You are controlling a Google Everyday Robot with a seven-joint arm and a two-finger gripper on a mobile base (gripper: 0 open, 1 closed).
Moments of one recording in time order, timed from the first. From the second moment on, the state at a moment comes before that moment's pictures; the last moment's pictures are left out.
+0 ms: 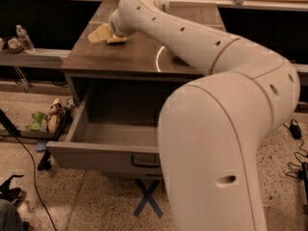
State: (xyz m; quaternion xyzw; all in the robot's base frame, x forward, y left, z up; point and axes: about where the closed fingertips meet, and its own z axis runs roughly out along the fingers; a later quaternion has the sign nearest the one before) arm 0.862 0.136 0.880 -0.29 0.82 0.13 0.47
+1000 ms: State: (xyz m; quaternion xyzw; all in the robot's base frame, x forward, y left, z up) arm 0.900 0.146 0.842 -0.29 0.83 0.11 0.46
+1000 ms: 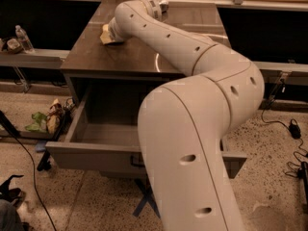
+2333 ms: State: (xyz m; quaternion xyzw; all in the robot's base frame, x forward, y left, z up) arm 0.744 0.015 0.928 -0.40 0.78 0.19 0.43
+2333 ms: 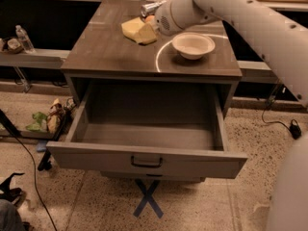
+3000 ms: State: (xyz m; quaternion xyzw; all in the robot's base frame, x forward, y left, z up) arm 0.670 -0.005 0.933 -0.46 0.75 0.29 0.38
